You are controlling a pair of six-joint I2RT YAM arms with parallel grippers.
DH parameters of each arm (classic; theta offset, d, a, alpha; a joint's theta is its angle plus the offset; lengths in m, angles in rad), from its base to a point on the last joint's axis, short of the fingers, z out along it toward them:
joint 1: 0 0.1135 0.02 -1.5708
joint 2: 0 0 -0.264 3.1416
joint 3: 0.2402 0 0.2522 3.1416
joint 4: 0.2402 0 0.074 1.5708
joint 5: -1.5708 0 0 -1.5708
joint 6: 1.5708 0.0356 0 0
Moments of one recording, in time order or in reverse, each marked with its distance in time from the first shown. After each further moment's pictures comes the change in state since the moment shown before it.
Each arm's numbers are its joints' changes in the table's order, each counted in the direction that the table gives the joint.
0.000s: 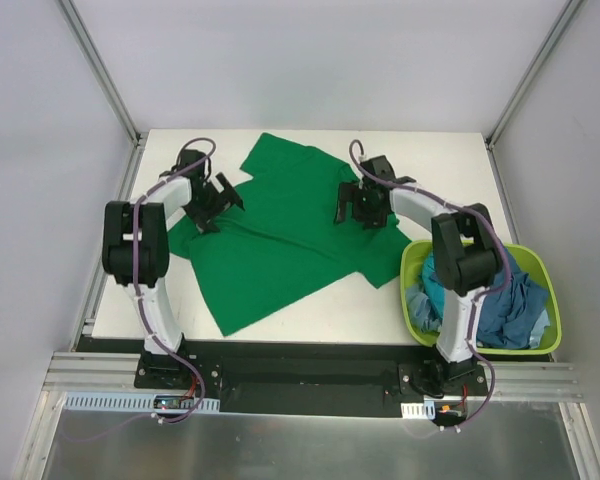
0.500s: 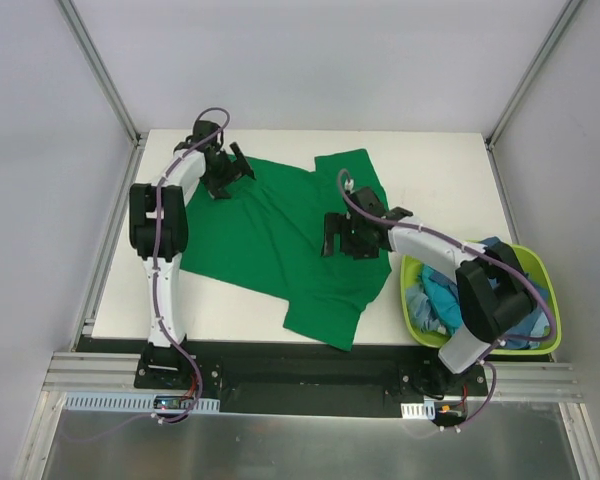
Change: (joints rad) left arm -0.028 0.412 0.645 0.092 -0.058 0.061; right arm 0.244 -0.415 -0.448 -0.023 -0.063 0.183
